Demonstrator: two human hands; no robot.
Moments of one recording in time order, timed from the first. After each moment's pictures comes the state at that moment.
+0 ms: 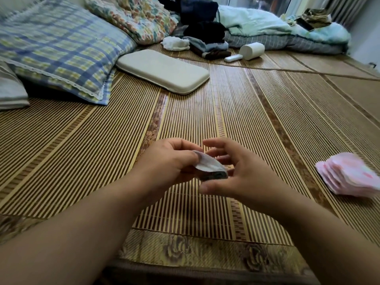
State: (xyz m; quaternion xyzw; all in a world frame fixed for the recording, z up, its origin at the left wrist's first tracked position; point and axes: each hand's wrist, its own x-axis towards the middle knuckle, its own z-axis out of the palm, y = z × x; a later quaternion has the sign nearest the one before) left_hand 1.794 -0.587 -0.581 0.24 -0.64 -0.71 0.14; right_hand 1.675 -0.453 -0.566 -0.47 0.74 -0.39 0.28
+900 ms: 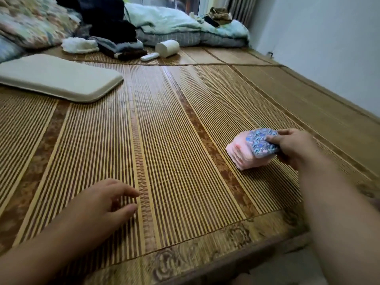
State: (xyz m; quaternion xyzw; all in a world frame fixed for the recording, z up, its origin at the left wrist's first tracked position) left_hand 1.752 -0.548 -0.621 0.14 -0.94 -0.32 0.04; right_hand 1.458 -0.265 -0.581 0.08 0.81 -0.57 0.07
